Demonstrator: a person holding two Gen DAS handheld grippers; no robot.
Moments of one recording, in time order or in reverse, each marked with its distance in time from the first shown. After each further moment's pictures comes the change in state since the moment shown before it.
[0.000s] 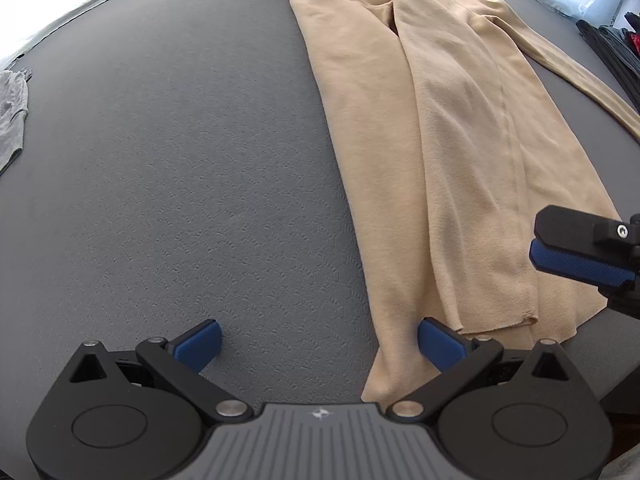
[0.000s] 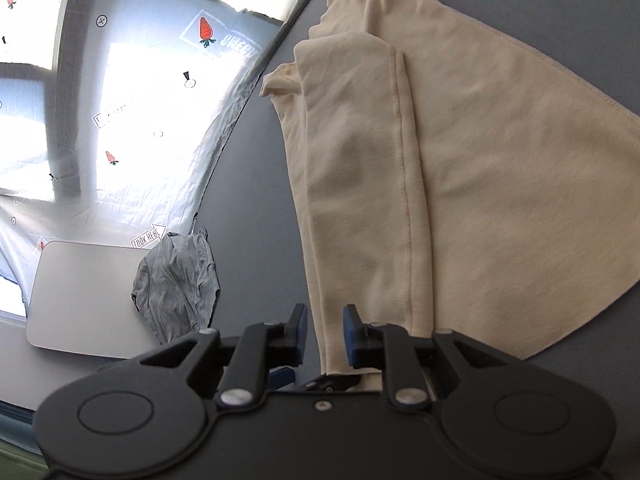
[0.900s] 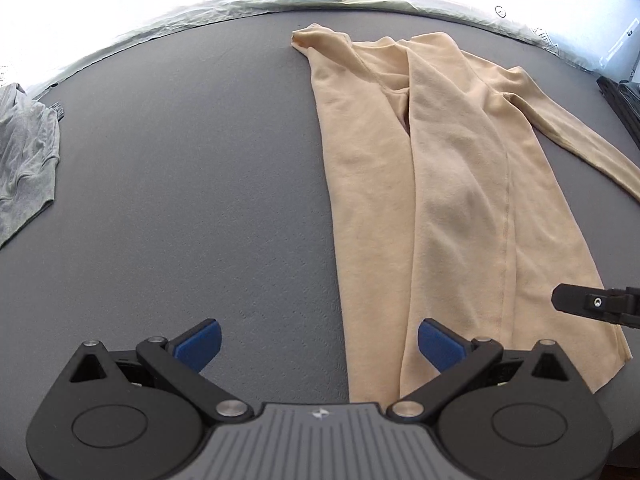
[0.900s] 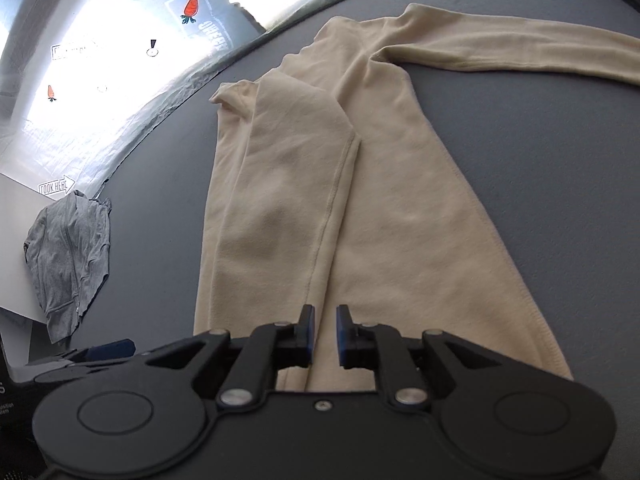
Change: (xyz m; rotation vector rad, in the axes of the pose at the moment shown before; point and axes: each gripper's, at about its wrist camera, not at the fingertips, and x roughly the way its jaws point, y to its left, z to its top) left arm -0.026 -0.017 0.056 -0.074 -0.123 0.079; right arm -0.015 0.027 0.052 -0.348 -0.058 -0.392
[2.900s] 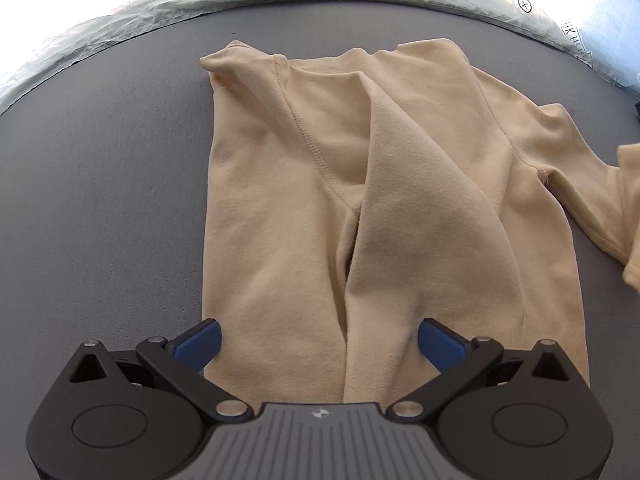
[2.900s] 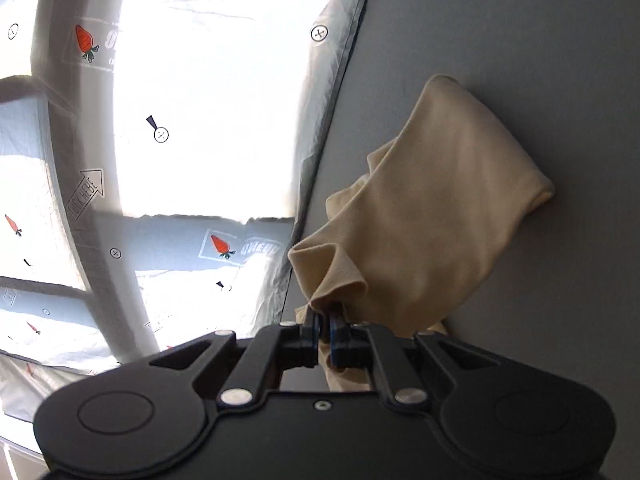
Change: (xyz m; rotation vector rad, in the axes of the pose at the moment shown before) left arm 0.097 -0.061 0.125 -0.002 0.083 -0.025; right arm 0.050 -0.145 0.119 0.648 -0.133 0.588
